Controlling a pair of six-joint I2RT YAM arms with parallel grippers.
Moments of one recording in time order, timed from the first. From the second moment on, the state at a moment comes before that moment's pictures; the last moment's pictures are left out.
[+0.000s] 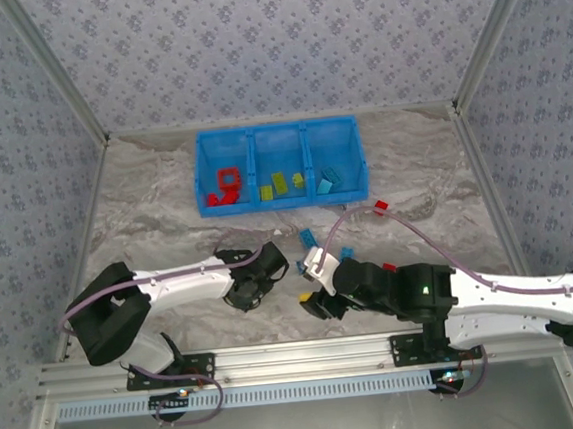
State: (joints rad) left arm -1.01 1.51 0.78 -0.67 -0.17 -1.66; right arm 1.37 0.90 0.82 -0.57 0.27 0.25
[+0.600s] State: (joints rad) left arm -0.84 1.60 1.39 -0.74 -0.21 -1.10; right arm 1.25 0.85 0.87 -0.51 0.42 0.27
